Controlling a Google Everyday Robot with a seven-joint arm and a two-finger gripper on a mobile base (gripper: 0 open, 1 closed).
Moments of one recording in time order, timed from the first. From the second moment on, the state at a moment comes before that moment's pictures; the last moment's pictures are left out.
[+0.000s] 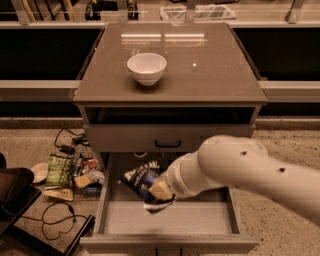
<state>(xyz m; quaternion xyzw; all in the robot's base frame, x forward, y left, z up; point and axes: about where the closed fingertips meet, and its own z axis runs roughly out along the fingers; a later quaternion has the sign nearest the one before) 0.428 0.001 0.691 -0.43 0.85 0.18 0.24</state>
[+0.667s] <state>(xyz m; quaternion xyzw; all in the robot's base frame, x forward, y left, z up) 0.519 -0.040 0.852 -0.36 0.86 0.17 0.32</state>
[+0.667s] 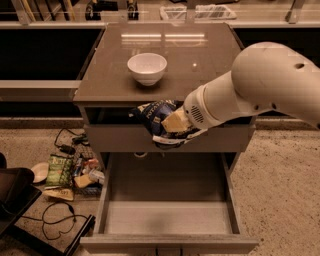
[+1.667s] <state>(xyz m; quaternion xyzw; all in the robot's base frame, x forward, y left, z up) 0.586 -0.038 0.930 -0.37 0.87 0.13 0.31</state>
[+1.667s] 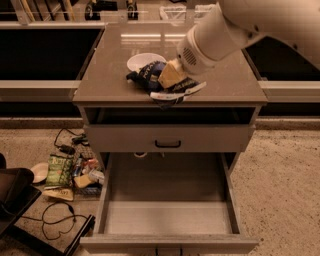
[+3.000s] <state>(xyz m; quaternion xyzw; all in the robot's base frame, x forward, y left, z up) 0.747 -0.082 1.097 -0.33 0.85 0.00 0.41</state>
